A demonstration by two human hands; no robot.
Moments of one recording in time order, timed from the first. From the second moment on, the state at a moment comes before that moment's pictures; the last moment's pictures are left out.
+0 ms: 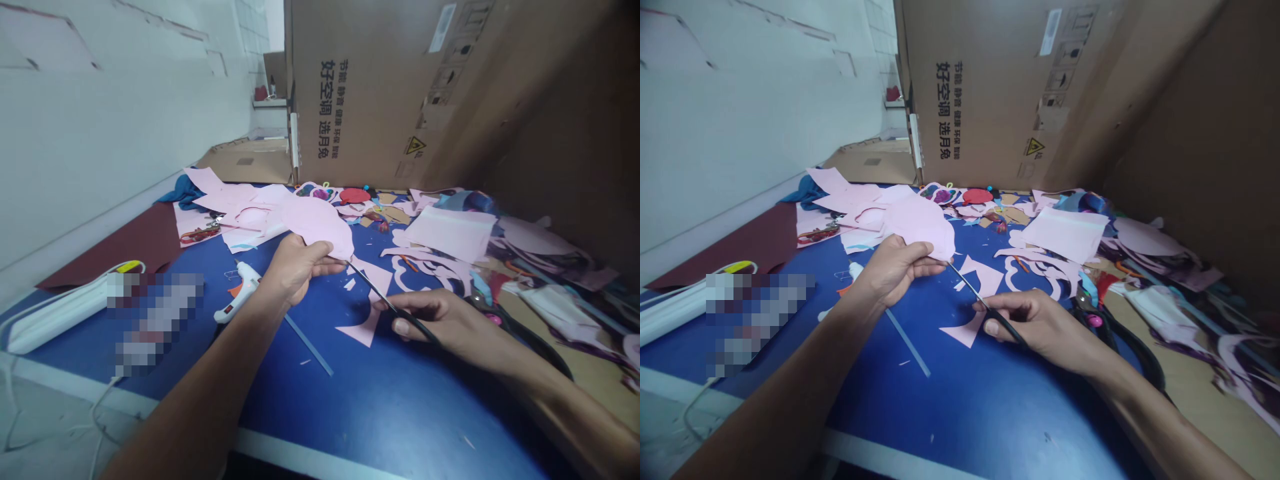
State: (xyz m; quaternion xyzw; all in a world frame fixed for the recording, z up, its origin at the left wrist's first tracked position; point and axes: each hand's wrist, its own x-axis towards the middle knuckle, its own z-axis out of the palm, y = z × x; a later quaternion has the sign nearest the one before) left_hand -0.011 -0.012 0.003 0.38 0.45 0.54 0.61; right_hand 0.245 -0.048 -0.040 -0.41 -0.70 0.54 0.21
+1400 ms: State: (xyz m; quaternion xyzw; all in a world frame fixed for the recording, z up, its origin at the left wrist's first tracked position) left_hand -0.015 -0.006 -0.004 0.39 0.45 0.56 0.58; right_hand 0.243 -0.049 -0.043 -0.41 -0.77 0.45 0.17
